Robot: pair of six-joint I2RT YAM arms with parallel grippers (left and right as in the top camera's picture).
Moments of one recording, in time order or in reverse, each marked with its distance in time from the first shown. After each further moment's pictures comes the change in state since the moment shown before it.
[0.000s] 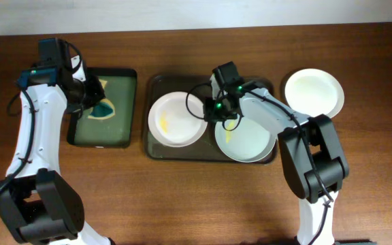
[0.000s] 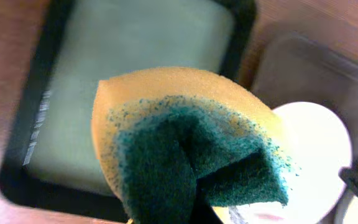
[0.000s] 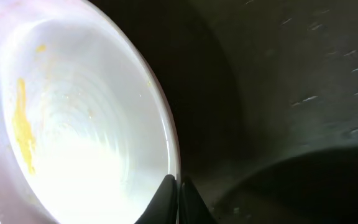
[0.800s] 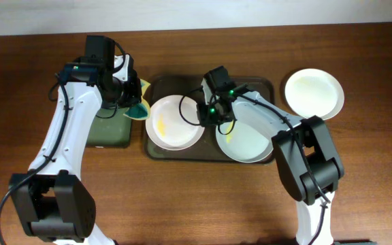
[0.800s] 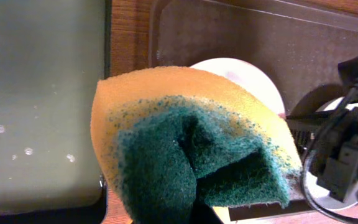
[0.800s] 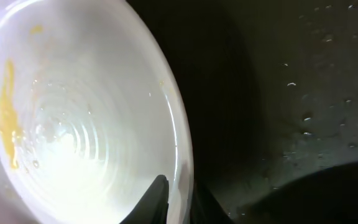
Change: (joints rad) left arm -0.214 0.000 -0.001 -0.002 0.064 0.039; right arm 0.053 0.005 0.000 0.003 0.053 -0.039
